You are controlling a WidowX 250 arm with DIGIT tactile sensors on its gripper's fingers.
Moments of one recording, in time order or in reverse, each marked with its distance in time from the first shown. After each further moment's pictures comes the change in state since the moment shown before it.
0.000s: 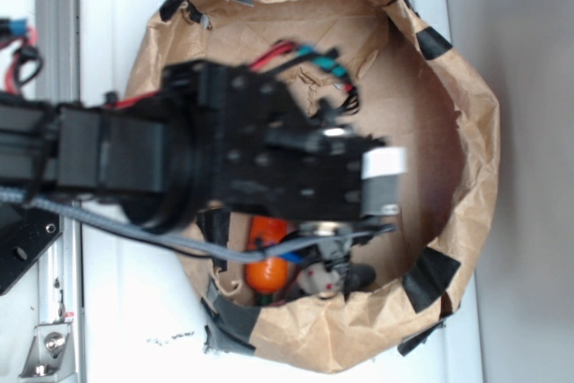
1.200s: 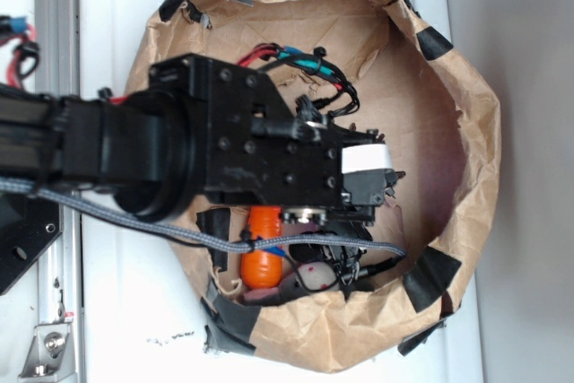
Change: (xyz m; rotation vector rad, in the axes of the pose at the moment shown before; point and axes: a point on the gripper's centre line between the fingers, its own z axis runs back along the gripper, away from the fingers) arm 0.010 -0.009 -0.031 -0.114 -0.170 0.012
